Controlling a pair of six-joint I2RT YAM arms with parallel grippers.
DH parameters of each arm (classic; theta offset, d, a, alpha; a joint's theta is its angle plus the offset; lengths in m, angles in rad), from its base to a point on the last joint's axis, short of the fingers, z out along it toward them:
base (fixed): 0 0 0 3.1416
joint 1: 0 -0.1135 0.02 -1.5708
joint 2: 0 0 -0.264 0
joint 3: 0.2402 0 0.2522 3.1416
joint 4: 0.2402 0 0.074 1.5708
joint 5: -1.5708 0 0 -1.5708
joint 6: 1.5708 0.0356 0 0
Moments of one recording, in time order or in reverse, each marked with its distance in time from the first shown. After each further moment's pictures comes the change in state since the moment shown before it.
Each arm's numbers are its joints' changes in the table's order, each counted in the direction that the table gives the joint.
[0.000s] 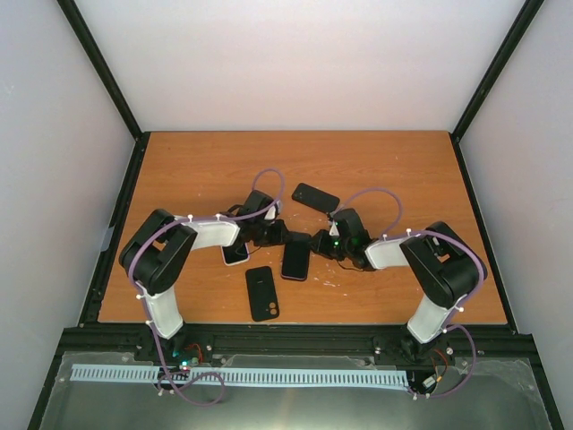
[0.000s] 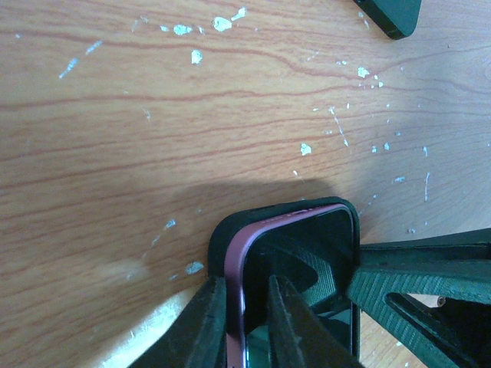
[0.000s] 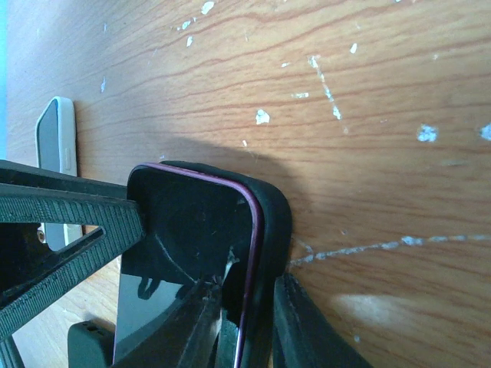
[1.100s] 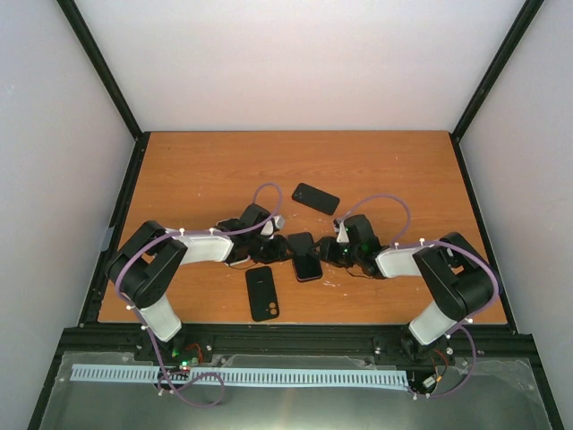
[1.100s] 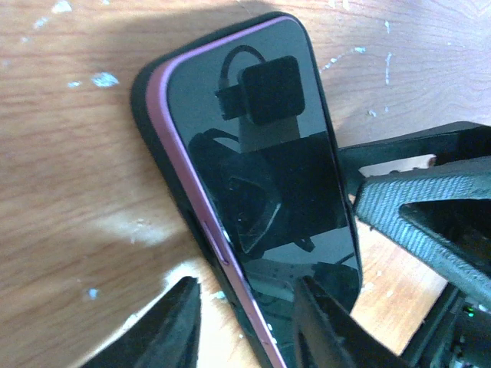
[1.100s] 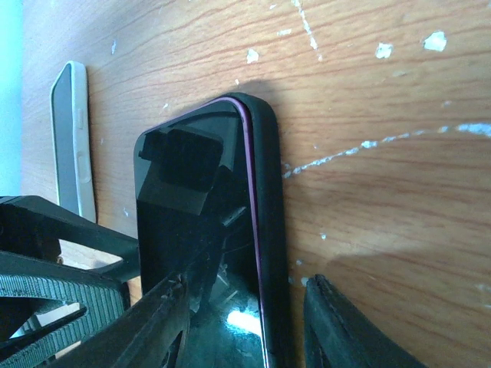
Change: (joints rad) left arm 0.050 0.117 -0.160 -0.047 -0.117 -0.048; right arm 0.040 0.115 -0.100 0.029 0.087 -0.044
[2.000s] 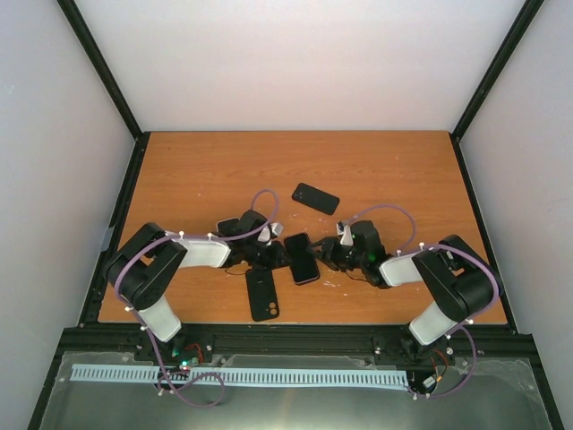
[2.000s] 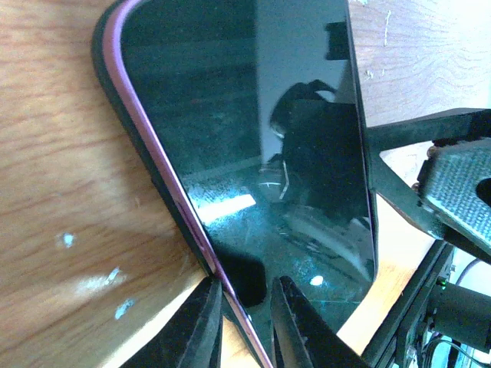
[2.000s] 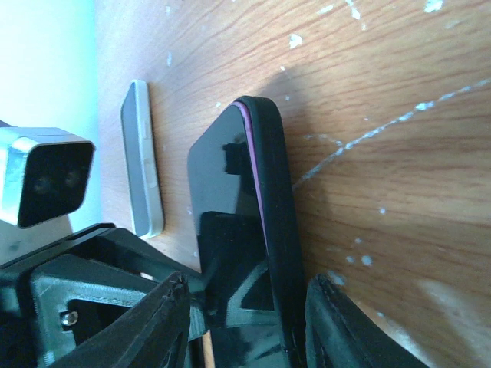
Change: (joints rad) left arm 0.004 0.009 -0.070 -0.071 -0.085 -0.058; right arm 0.000 0.004 -0.103 -0.267 0.094 0.239
